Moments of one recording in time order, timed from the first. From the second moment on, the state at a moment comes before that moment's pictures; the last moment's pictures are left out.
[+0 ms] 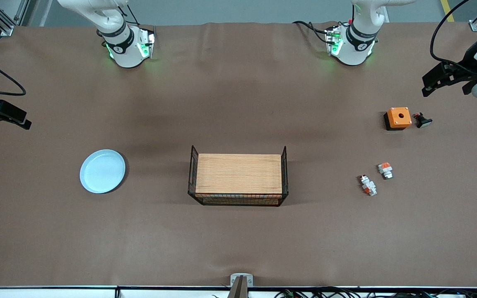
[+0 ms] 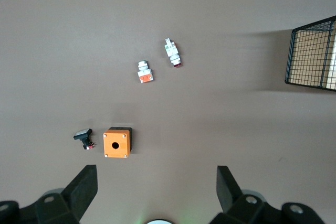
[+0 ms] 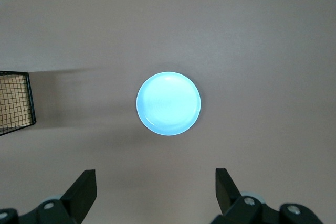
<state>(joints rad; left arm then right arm) 0.01 -0.06 -0.12 -1.55 0.03 1.47 -0.12 0.05 0.06 -0.13 -1.50 0.03 1.58 0.02</state>
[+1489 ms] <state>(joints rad) 0.06 0.36 -0.12 -1.69 0.03 1.98 -0.28 0.06 0.08 -0.13 -1.50 0.03 1.58 0.02</state>
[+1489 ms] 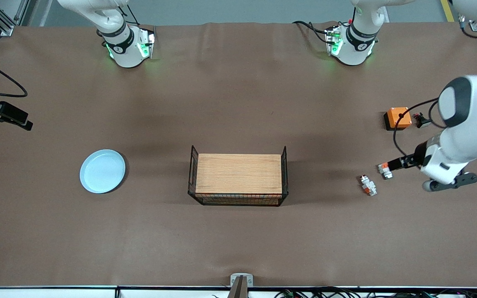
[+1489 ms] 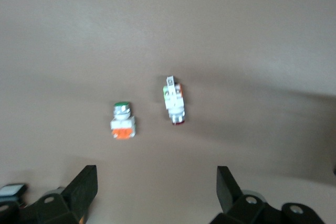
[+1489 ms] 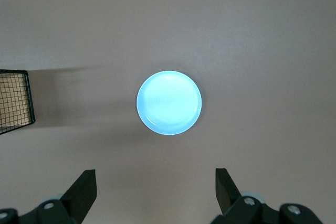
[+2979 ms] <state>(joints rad) 0.06 0.69 -0.12 -1.70 0.03 2.31 -0.48 -0.02 0.51 -0.15 -1.62 -0.04 1.89 -0.06</state>
